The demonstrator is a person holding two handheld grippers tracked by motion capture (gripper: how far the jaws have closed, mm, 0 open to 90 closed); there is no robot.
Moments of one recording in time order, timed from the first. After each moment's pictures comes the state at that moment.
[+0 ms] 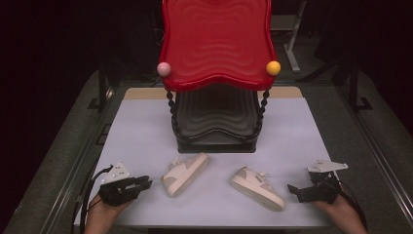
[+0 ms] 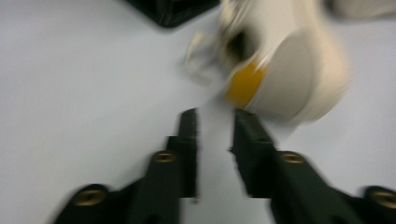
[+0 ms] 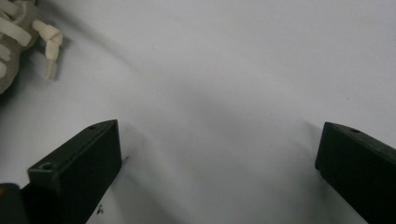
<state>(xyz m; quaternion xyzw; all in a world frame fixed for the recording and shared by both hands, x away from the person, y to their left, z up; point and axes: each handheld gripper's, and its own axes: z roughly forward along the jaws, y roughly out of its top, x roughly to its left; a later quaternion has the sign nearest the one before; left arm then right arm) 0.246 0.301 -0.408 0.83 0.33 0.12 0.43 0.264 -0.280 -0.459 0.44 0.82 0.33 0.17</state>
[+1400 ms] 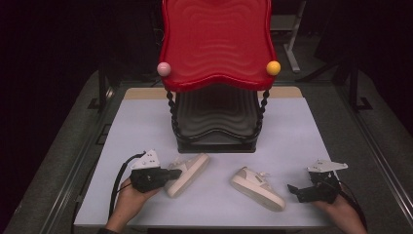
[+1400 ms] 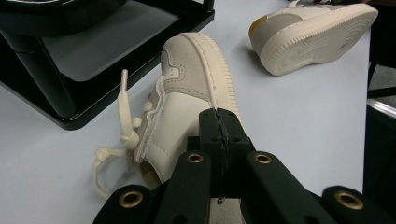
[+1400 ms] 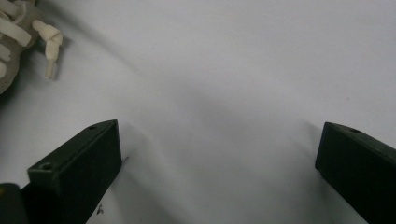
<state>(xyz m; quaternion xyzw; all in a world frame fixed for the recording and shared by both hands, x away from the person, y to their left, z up) 0.279 0.234 -0.404 0.84 0.25 0.06 0.47 0.264 -0.280 -0.459 0.44 0.82 0.33 0.17</state>
